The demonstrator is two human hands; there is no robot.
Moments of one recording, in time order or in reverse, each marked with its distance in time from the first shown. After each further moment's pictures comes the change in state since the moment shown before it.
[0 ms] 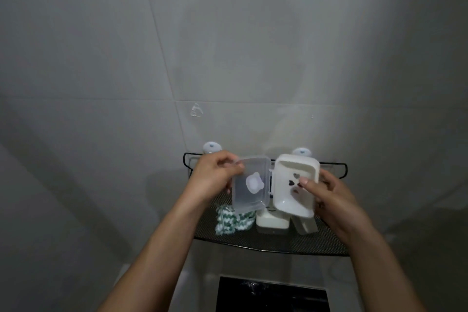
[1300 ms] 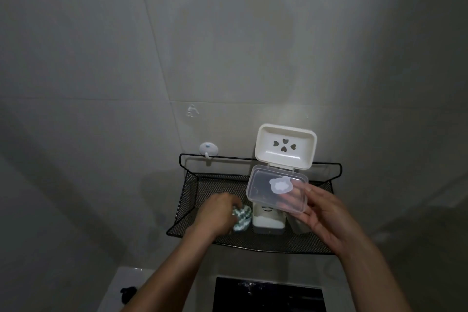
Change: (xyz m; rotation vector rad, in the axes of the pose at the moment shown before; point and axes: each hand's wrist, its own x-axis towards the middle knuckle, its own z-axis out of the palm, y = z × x) left_hand -0.004 -0.079 0.025 0.960 -0.236 0.063; right_hand -0.009 0.014 0.000 0.445 -0.136 0.195
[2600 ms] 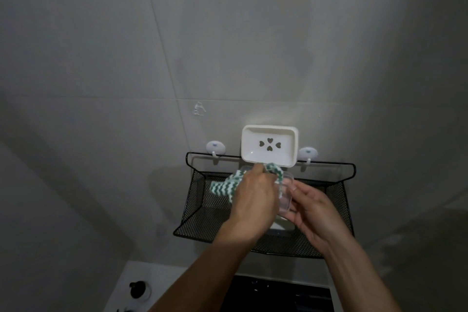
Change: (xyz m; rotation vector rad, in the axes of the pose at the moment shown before) left_hand -0.011 0.086 -0.038 -0.148 0.379 0.157; right_hand 0.019 0.023 0.030 -0.071 -0.047 -0.024
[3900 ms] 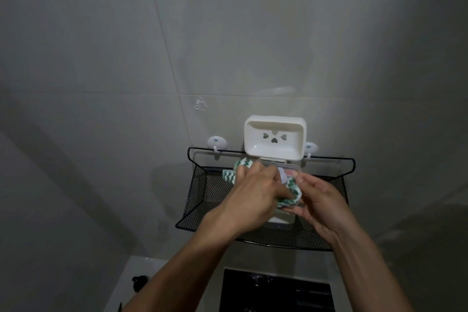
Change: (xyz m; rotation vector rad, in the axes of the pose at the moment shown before) left_hand -0.010 -0.011 -0.022 0.175 -0.233 0.364; right_hand -0.005 -0.012 -0.009 -0.058 0.033 -0.015
